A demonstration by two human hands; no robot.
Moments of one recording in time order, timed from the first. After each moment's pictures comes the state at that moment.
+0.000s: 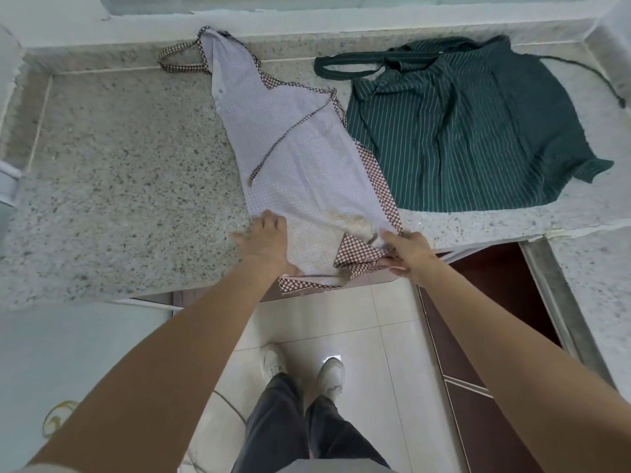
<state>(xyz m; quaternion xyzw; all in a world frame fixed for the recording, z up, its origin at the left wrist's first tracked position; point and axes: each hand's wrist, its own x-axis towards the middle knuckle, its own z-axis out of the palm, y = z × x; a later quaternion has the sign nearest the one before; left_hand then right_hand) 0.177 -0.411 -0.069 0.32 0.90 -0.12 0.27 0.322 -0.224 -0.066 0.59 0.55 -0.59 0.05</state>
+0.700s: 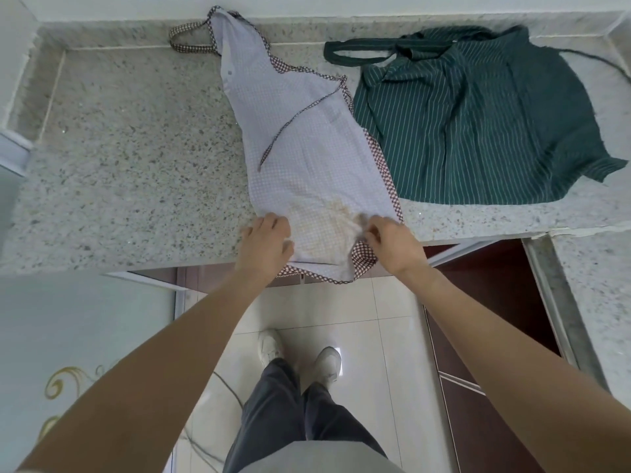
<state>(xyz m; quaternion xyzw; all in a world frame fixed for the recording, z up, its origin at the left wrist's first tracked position) 0.213 -0.440 -0.081 0.34 0.92 0.11 0.14 0.332 -0.245 -0.062 0.28 0.93 -0.23 0.08</state>
